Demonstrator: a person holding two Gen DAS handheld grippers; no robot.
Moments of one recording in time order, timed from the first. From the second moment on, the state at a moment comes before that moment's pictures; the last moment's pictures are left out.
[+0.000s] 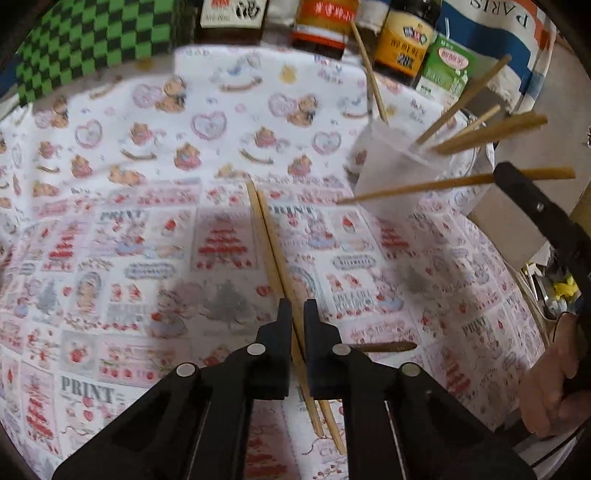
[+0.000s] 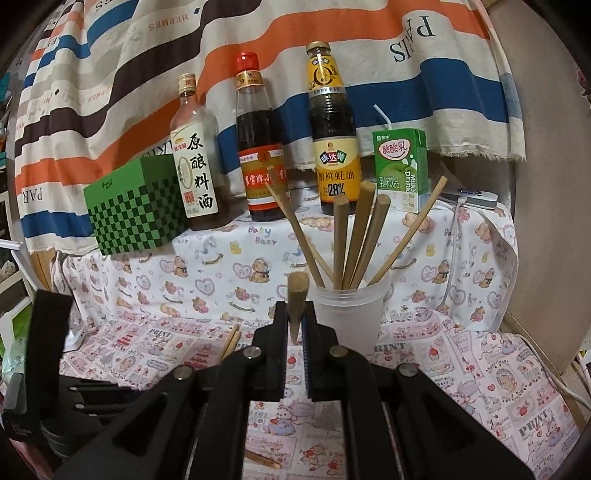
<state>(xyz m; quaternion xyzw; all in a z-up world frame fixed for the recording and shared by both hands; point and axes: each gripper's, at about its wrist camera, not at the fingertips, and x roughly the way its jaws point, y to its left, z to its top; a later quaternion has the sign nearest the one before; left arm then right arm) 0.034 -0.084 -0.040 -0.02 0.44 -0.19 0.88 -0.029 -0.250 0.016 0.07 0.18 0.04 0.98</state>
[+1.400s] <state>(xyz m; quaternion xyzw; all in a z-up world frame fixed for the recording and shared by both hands) 0.007 -0.055 0.006 -0.05 0.32 -0.17 0.93 -0.032 -0.258 0.023 0.08 0.17 0.05 0.98</state>
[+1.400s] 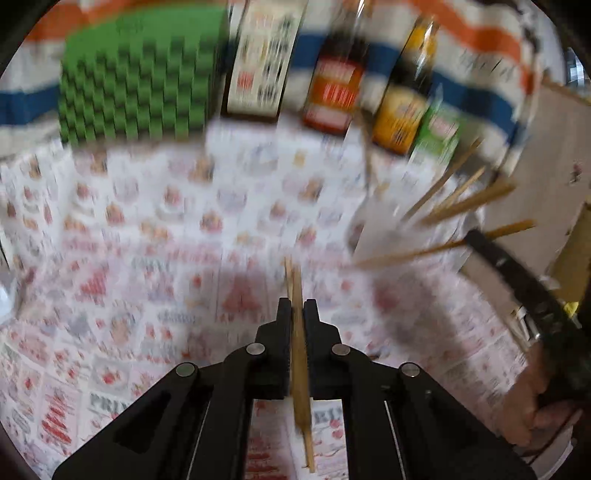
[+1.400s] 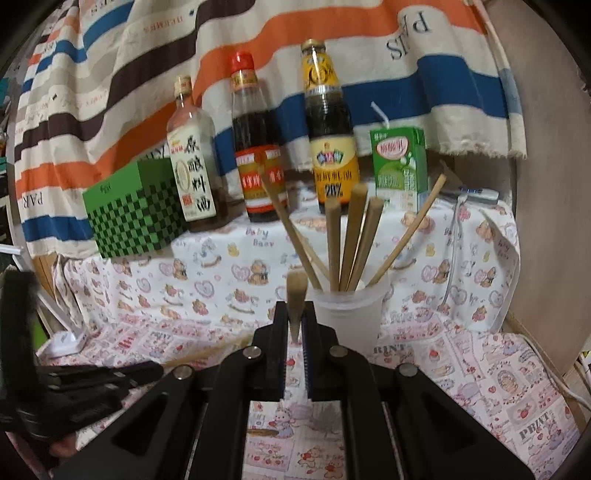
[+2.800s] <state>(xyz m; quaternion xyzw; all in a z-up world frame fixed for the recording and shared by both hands) -0.028 -0.040 0.043 -0.06 0.17 -0.17 0.97 -0.084 -0.330 0.074 0.15 -0.06 -0.01 0.99</state>
